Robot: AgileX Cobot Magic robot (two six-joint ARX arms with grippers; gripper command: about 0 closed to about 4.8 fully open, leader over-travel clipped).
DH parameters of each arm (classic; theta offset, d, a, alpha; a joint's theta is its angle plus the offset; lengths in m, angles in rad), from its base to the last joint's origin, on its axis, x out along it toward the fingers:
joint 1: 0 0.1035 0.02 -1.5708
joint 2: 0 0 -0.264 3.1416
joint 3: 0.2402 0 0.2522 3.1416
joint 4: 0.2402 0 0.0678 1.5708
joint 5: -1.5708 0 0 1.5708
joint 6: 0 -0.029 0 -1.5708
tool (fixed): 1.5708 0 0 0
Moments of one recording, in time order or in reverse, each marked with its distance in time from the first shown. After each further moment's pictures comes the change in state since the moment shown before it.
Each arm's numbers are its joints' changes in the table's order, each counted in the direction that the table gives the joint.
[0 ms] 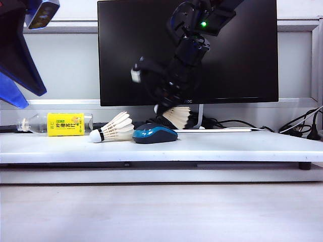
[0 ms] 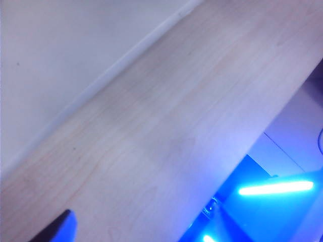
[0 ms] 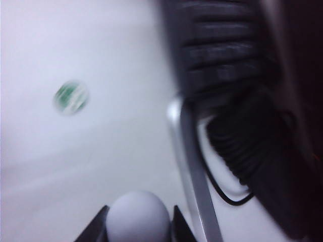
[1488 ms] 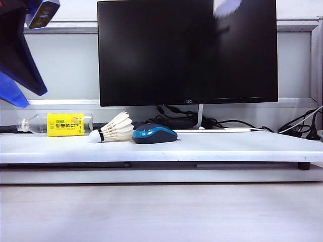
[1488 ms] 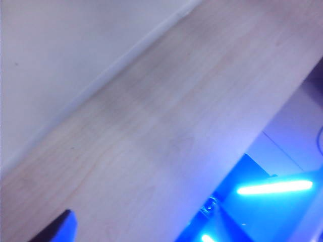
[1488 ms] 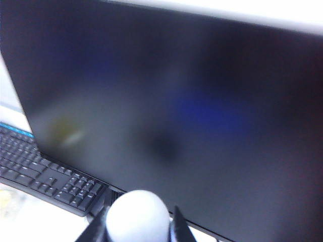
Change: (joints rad) left arm 0.000 0.000 0.000 0.003 -0.005 0.000; right arm -0.212 -0.570 -0.078 -0.052 0.050 -0.808
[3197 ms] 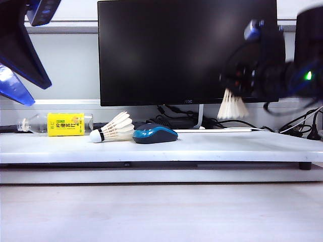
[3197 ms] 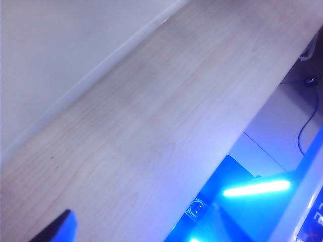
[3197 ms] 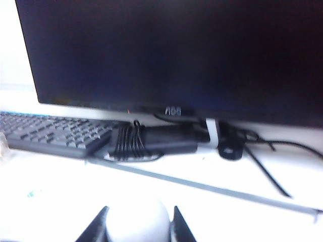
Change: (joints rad) left arm 0.000 0.000 -0.001 -0.004 -0.066 0.000; right arm 0.000 0.134 -1.343 -1.799 -0.004 -0.135
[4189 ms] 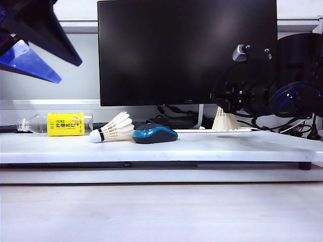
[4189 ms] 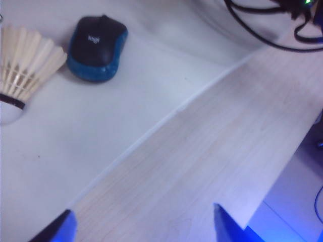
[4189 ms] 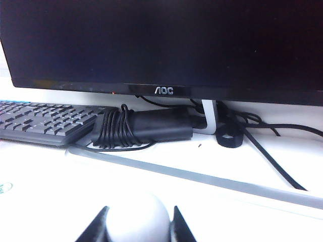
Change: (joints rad) left arm 0.000 0.000 -0.021 -0.281 0.003 0.126; right arm 0.000 0.148 0.130 0.023 -0.020 0.000
